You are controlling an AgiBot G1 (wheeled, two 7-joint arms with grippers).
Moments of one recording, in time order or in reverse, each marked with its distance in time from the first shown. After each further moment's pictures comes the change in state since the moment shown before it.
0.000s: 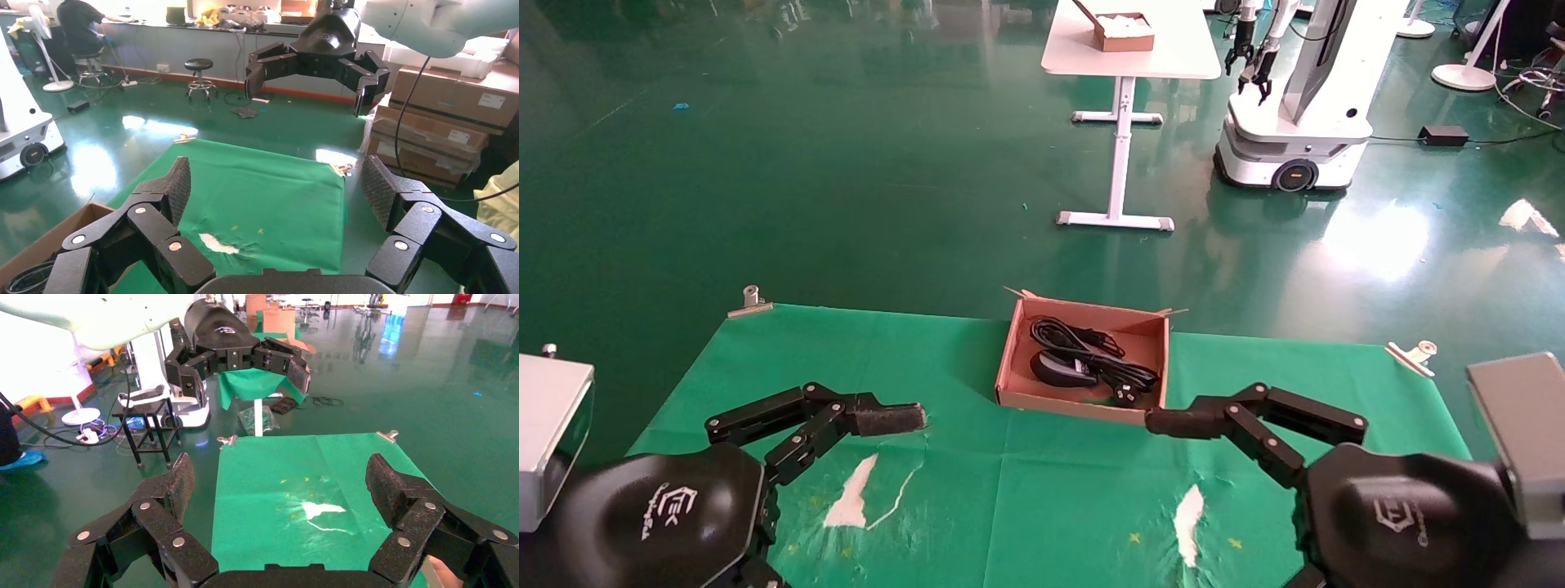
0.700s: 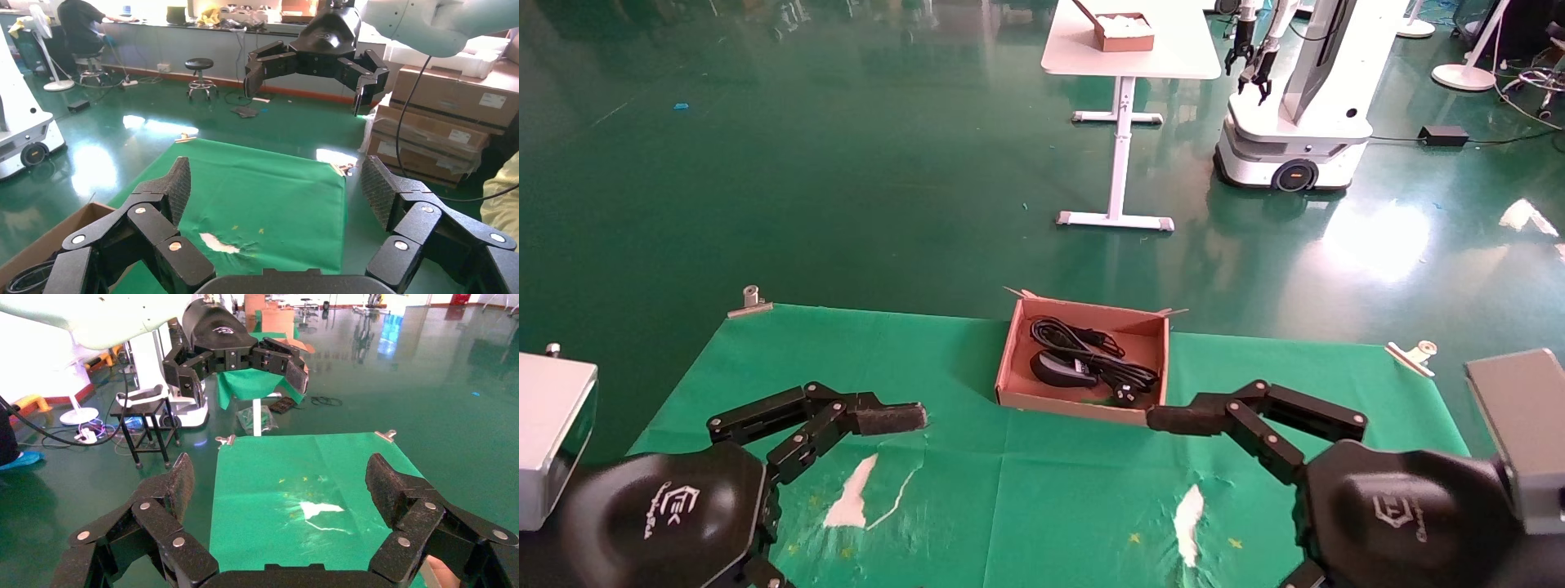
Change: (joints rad) left arm -0.002 0.002 0.002 0.002 0.002 -0.002 0.001; right arm 0.004 -0.001 -0.001 -0.005 -0.003 0.001 -0.002
